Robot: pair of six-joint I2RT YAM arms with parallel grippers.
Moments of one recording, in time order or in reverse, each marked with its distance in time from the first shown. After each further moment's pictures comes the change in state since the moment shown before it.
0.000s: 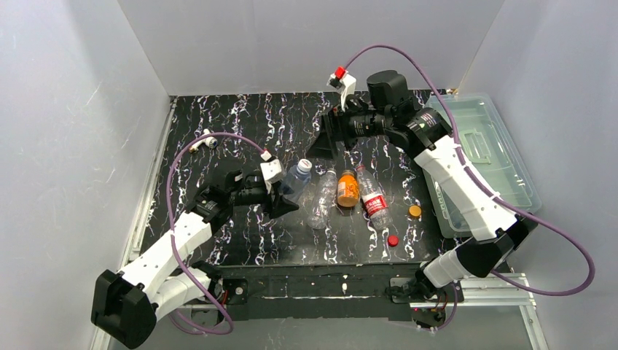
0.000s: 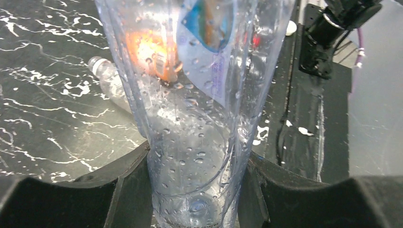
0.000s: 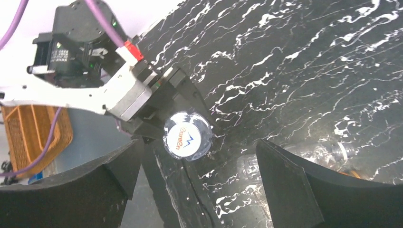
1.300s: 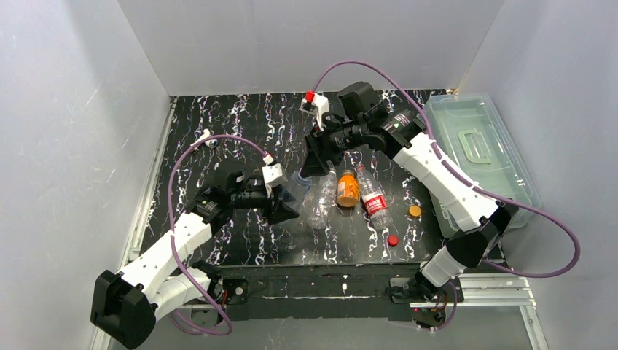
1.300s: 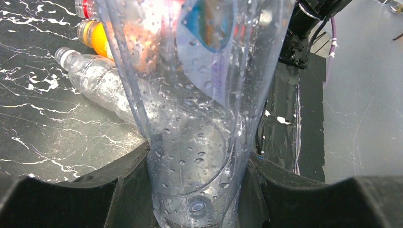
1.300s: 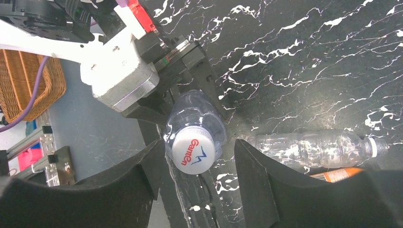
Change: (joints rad) left arm -0.015 -0.013 -0.001 -0.080 0.082 0.000; right arm 0.112 0.095 0.042 -0.157 -0.036 -0.155
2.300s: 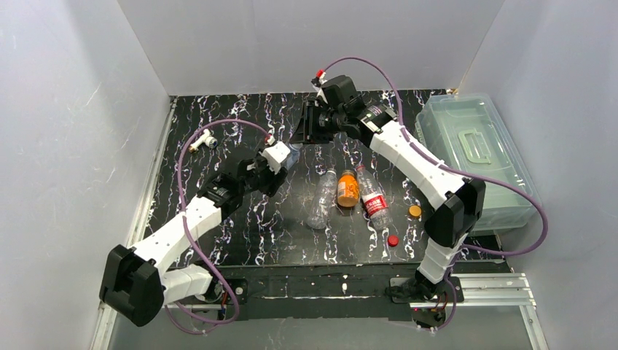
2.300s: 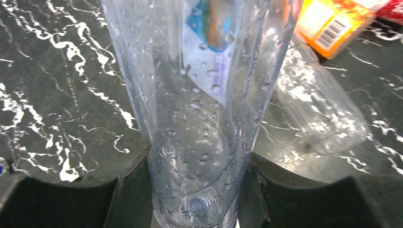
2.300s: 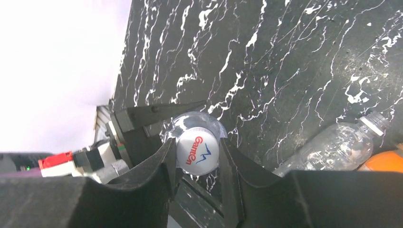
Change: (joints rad) left arm -0.018 0.150 0.099 0.029 -0.665 0.092; right arm -0.033 0.185 0.046 0.195 0.347 0.548
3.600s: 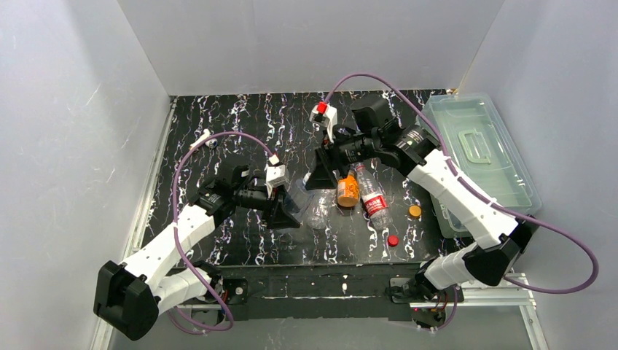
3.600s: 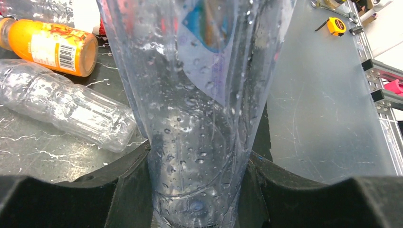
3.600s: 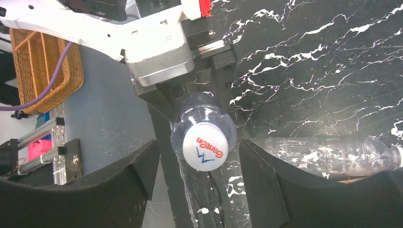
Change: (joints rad) left arm 0.016 -0.084 -0.029 -0.155 0.864 -0.088; right arm 0.031 -0.351 -0.257 -0.061 -0.417 -0.519
